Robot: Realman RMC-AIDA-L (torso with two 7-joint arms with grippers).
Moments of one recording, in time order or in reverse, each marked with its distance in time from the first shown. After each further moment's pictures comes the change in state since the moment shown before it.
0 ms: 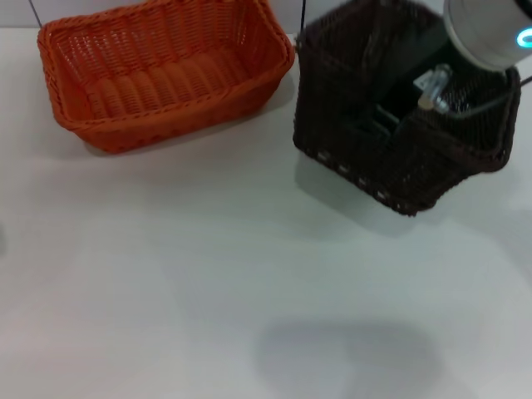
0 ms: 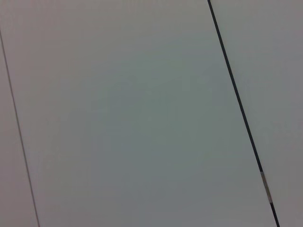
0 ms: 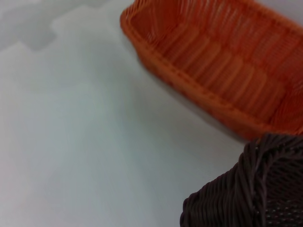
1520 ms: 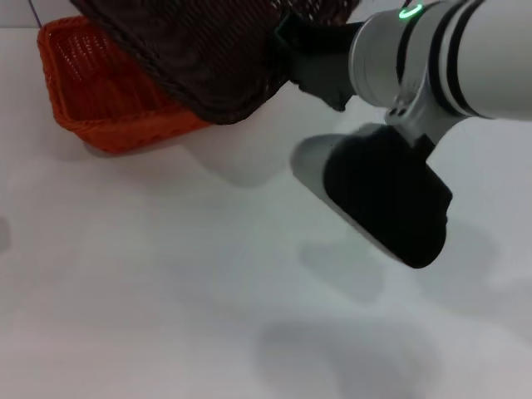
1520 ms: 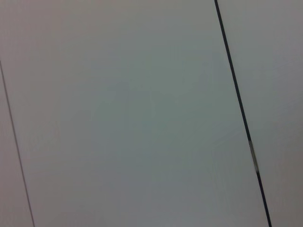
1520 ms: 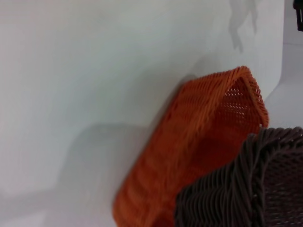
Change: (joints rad) left arm -0.017 -0.013 0.000 -0.003 -0.007 -0.101 -0.017; right arm -0.287 0.010 -0.499 -0.112 -0.358 0.657 -1.303
